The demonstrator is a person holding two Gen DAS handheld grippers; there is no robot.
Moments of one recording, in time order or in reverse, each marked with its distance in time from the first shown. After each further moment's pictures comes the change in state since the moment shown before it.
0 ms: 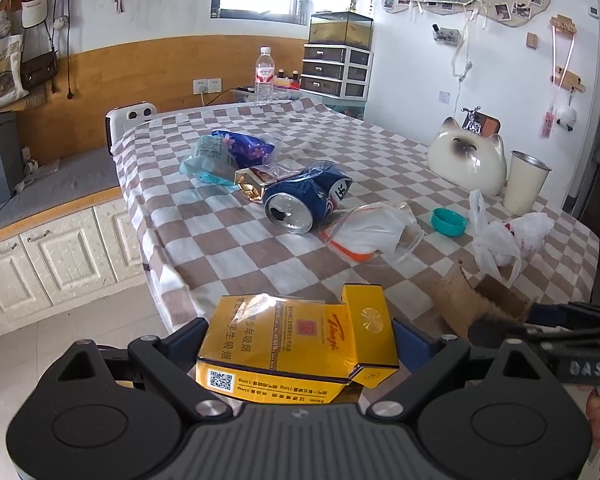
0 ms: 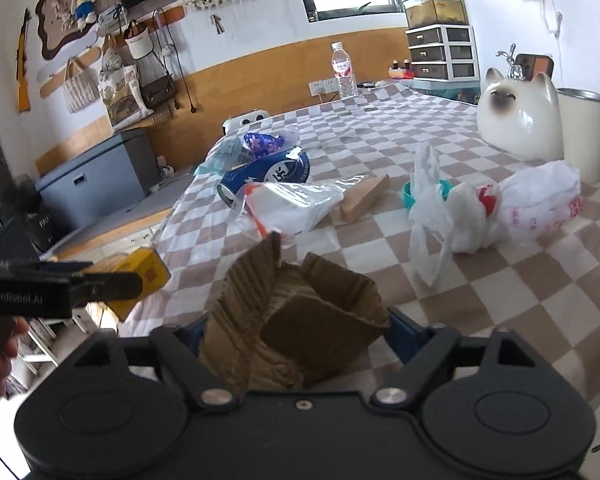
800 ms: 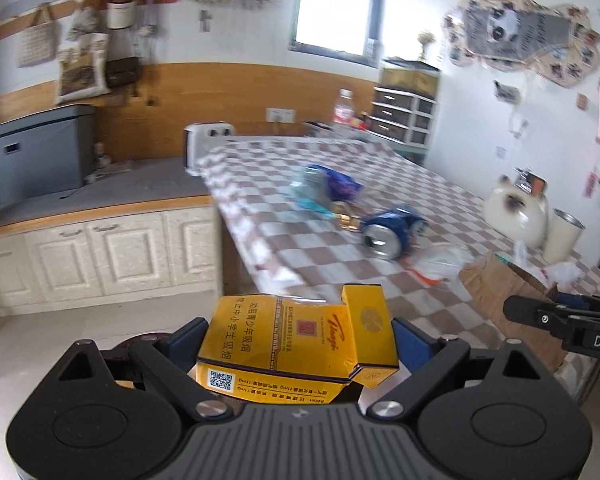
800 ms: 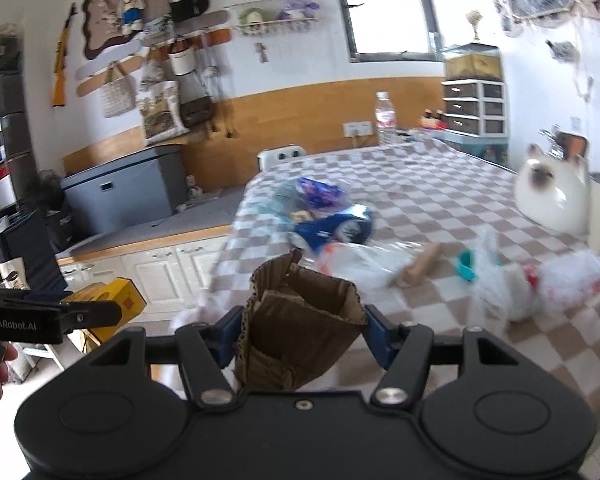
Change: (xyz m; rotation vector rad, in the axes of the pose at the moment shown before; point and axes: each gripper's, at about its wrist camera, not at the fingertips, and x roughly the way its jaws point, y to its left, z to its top) left arm -0.087 0.061 -0.028 -0.147 -0.114 0.159; right arm -0.030 0.073 0.017 -0.130 -0.104 0.049
